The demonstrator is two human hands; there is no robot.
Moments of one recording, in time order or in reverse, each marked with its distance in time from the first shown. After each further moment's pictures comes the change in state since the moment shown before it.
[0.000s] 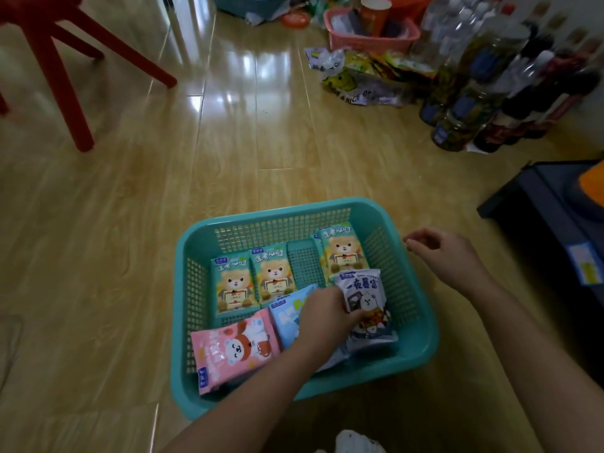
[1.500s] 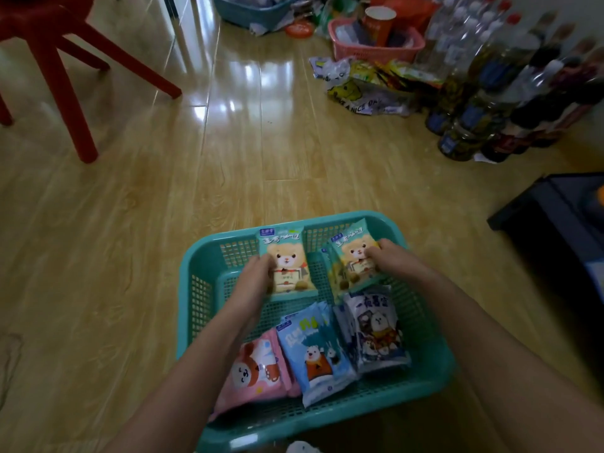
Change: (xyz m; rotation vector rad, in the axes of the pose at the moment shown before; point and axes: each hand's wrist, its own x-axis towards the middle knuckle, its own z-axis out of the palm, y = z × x) left_hand 0.041 -0.059 -0.093 -0.944 0.133 -0.353; right_hand 0.055 -0.036 0.067 0.025 -0.386 0.239
